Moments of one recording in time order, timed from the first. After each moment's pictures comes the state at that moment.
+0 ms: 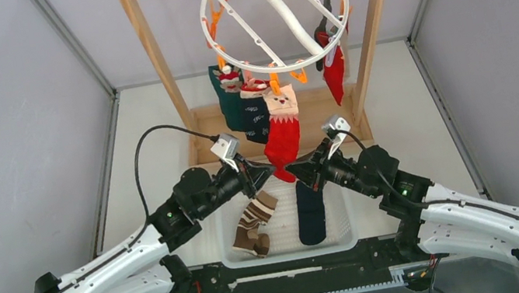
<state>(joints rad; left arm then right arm) -0.96 0.88 0.64 0.15 0.03 -0.43 0.96 0.76 0.58 0.14 0.02 0.43</state>
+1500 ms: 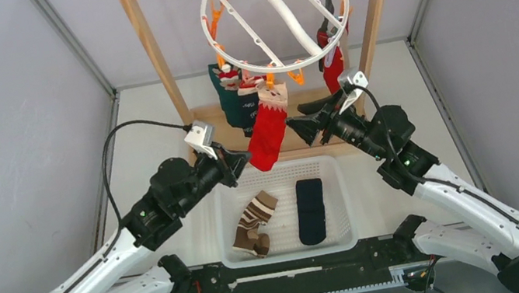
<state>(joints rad) -0.90 0.80 0.82 -0.17 -0.10 -0.40 0.64 0.86 0.79 0.17 -0.17 0.34</state>
